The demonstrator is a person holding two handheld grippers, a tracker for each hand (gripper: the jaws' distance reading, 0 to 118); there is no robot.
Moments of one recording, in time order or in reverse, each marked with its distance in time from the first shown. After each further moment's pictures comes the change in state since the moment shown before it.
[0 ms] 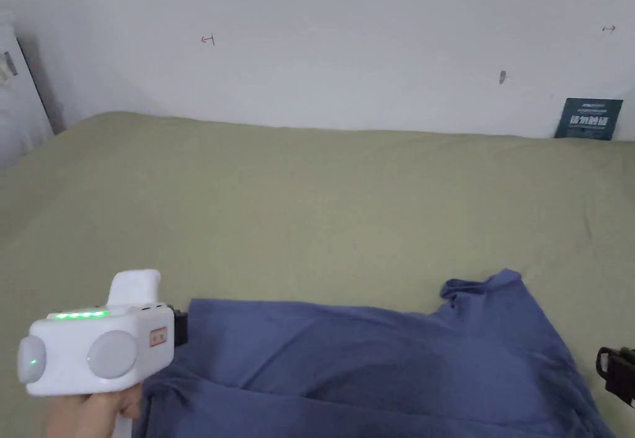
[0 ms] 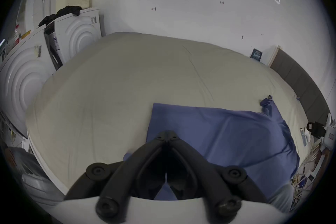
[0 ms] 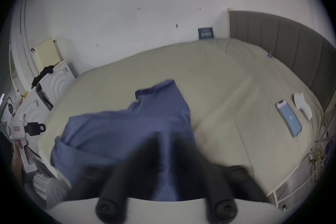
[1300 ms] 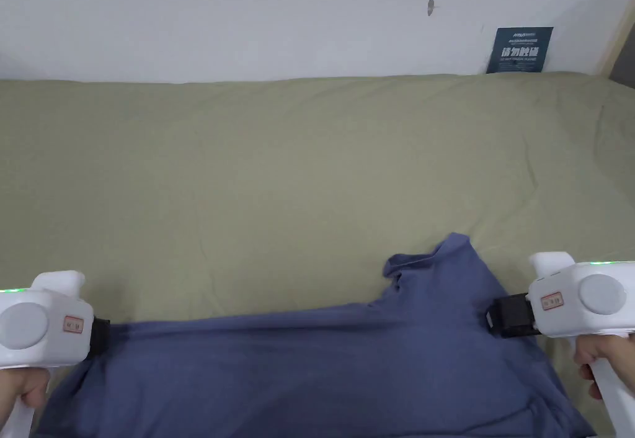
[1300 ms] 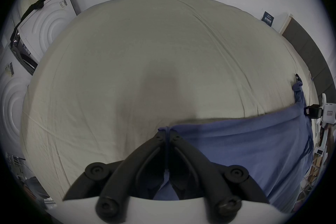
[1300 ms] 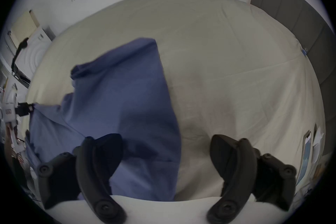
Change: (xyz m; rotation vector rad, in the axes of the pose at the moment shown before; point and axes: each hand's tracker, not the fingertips) left arm 0.016 0.052 -0.148 -0.331 0.007 -0.131; right arm 0.035 0.032 -0.195 -0.491 -0.050 0.121
